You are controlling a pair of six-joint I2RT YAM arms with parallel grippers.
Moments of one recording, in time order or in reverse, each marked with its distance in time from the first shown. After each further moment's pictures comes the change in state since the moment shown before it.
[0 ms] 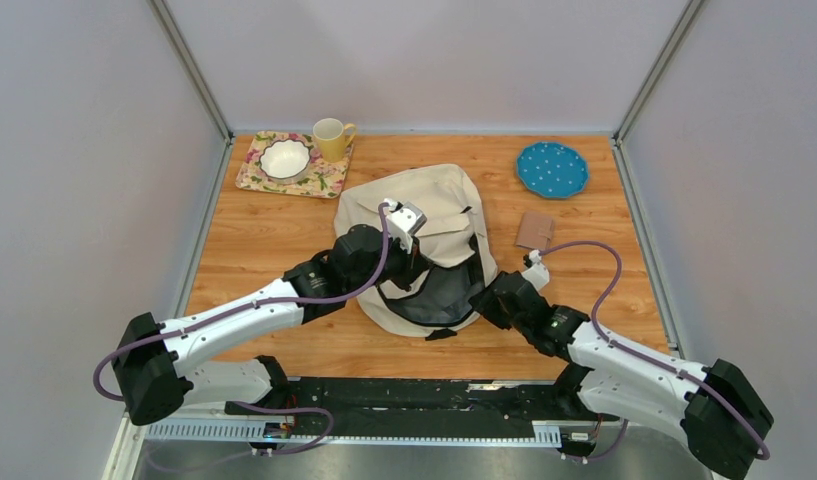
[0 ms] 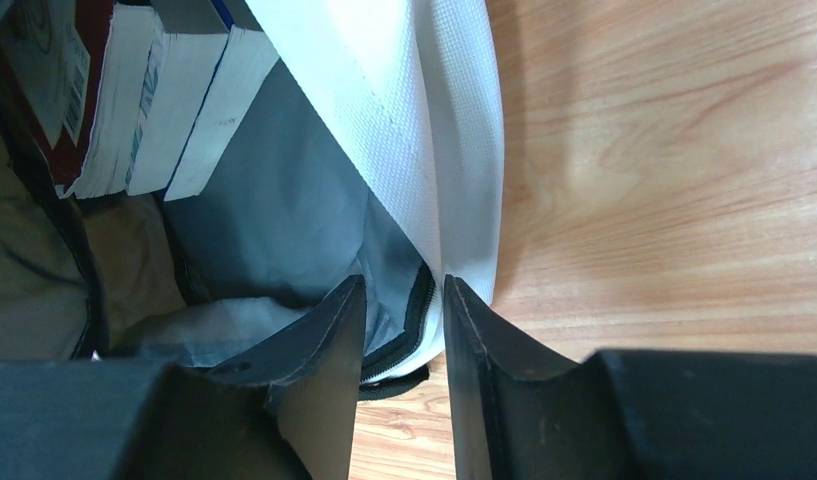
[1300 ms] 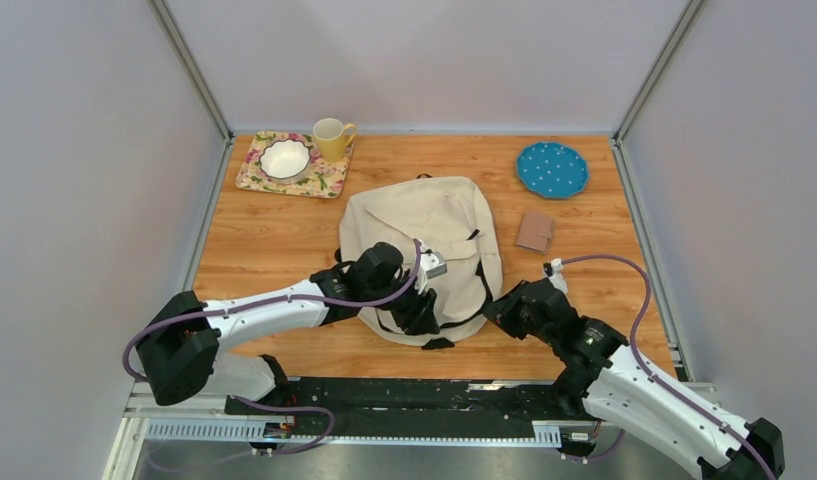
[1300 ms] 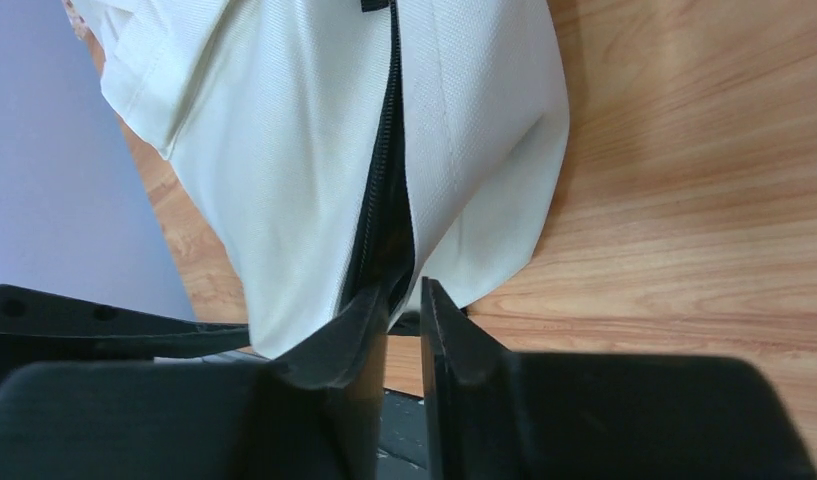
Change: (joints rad) left arm -0.003 0.154 -0.107 -0.029 0.437 0.065; right arm -0.045 -0.311 0.014 -0.256 -0.144 0.087
